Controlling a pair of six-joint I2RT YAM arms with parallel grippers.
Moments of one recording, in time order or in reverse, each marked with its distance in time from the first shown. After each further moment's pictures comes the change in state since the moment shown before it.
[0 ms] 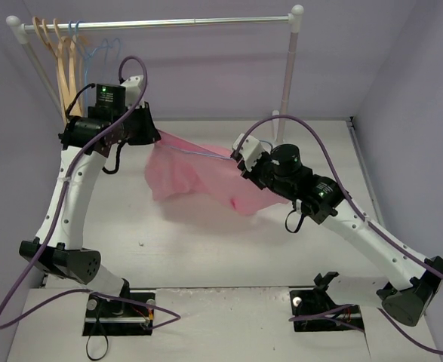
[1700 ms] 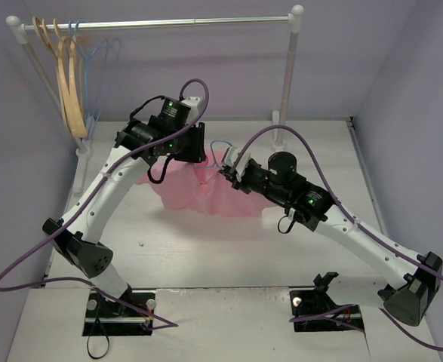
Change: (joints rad) left arm -0.362 0.108 0.036 -0.032 -0.157 -0.096; right arm 0.057 0.009 -0.103 0.310 -0.245 -0.066
